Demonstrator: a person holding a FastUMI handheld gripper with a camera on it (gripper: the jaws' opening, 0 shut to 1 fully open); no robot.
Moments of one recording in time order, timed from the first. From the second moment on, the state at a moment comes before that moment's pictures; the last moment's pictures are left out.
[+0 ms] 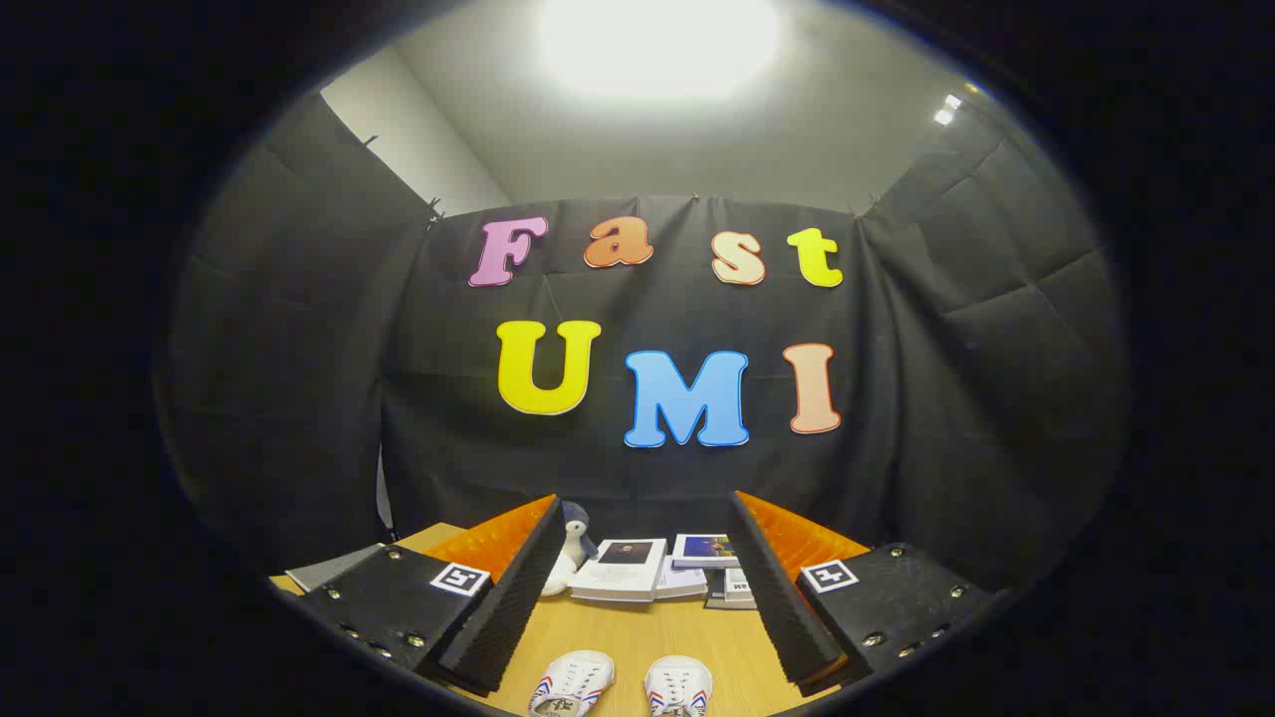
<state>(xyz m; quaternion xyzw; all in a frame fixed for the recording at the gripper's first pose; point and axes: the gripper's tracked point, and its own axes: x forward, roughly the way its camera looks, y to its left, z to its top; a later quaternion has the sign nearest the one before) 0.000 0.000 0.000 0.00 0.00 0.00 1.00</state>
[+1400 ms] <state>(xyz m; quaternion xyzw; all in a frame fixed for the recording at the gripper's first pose) 0.012 0.035 -0.016 0.05 0.04 0.04 1.00</state>
